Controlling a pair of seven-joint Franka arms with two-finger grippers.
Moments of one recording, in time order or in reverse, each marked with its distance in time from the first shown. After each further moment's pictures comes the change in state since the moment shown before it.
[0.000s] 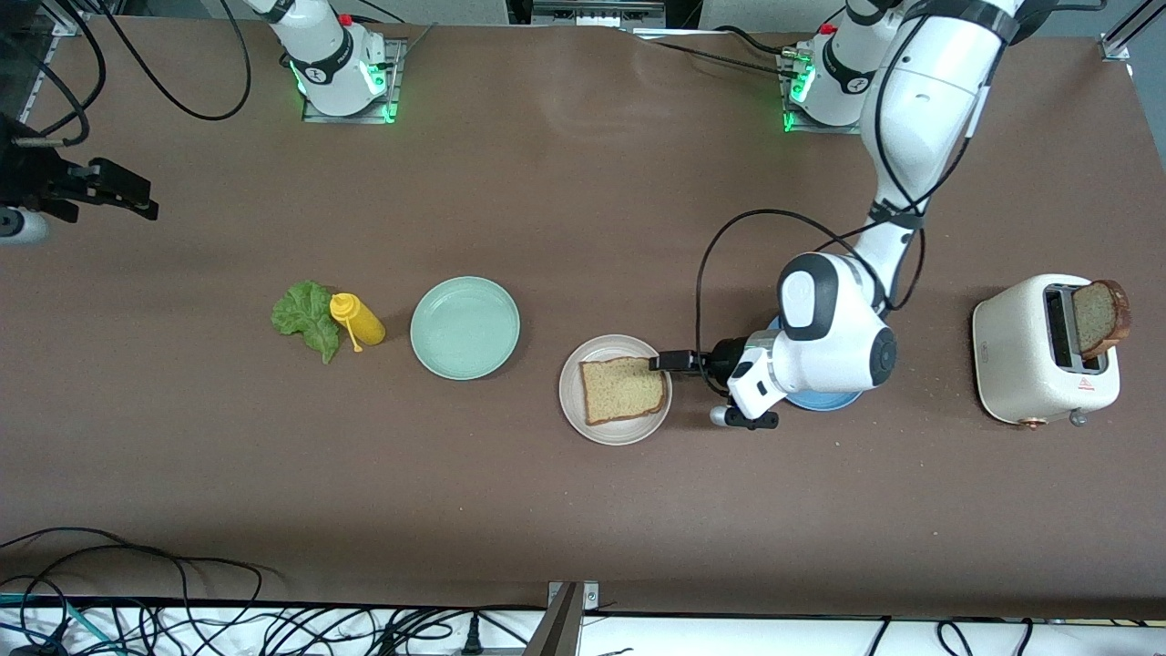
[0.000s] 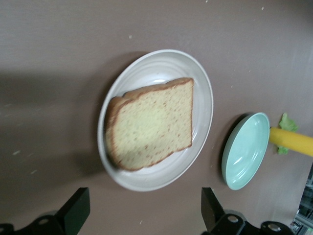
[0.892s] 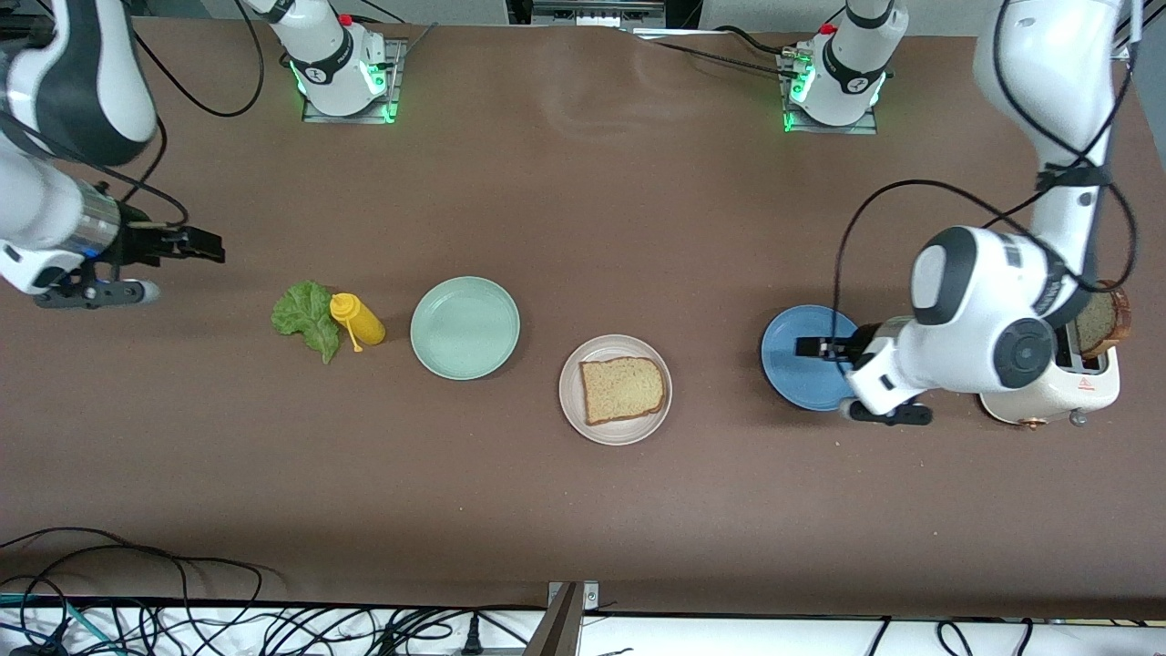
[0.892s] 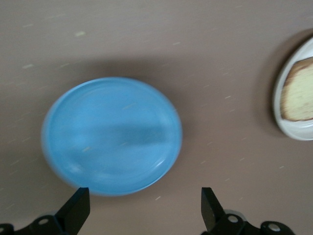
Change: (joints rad) left arm 0.201 -0.176 0.018 0.004 0.611 -0.344 -0.162; right arm -0.004 0.047 -0.029 -0.392 -0.001 0.375 -0.061
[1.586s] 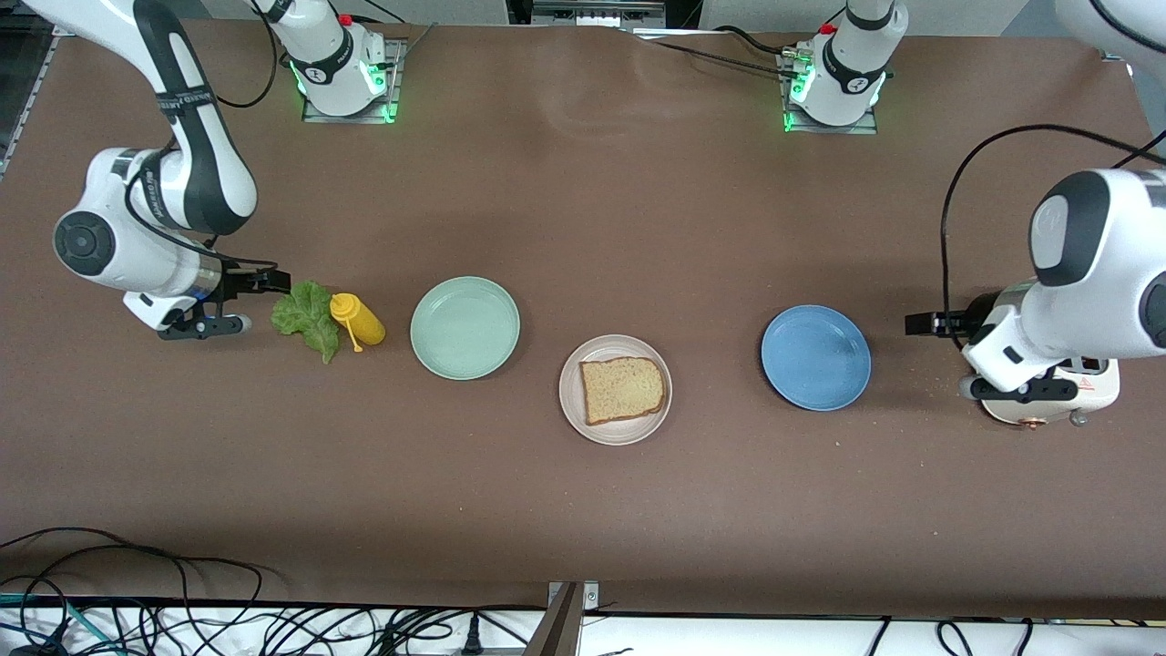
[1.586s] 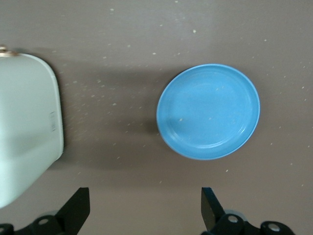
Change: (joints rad) left arm 0.061 -0.141 0.035 0.037 0.180 -0.165 -0.003; right arm 0.003 0.194 0.016 -0.153 0.036 0.316 -0.019
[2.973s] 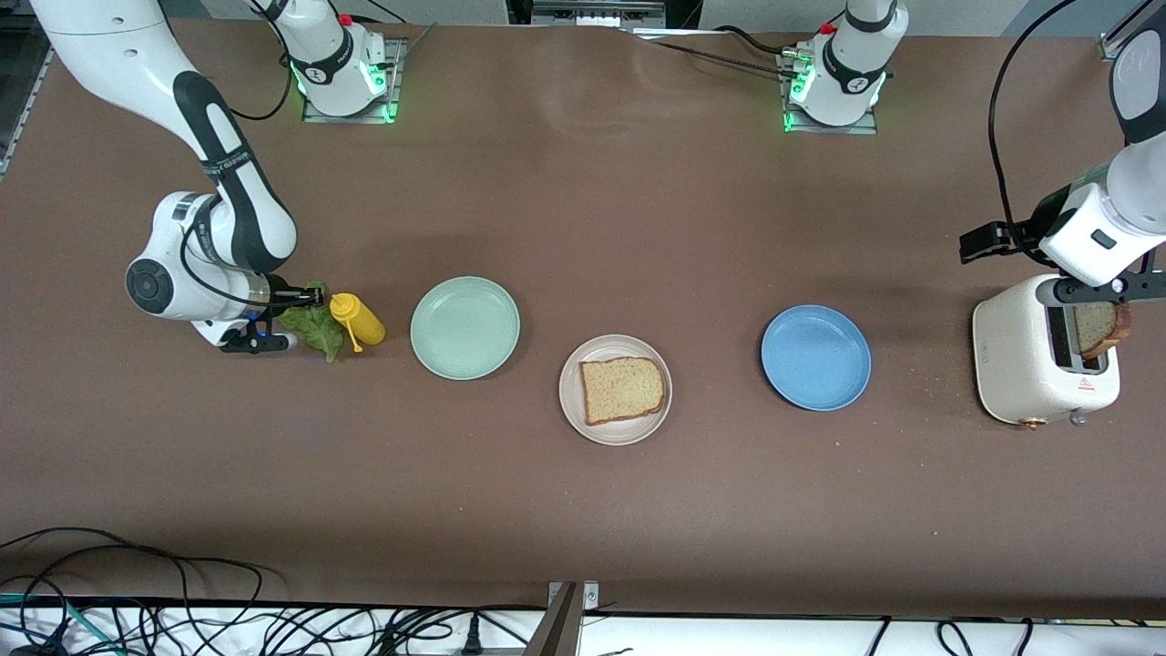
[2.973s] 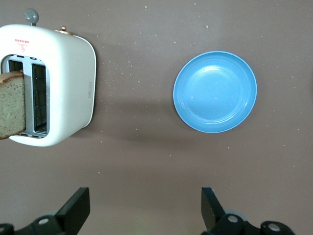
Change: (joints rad) left arm -0.012 -0.302 0.042 -0.200 0.007 -0.002 -0.035; right arm 0.001 0.165 0.024 0.028 0.134 0.031 -0.016
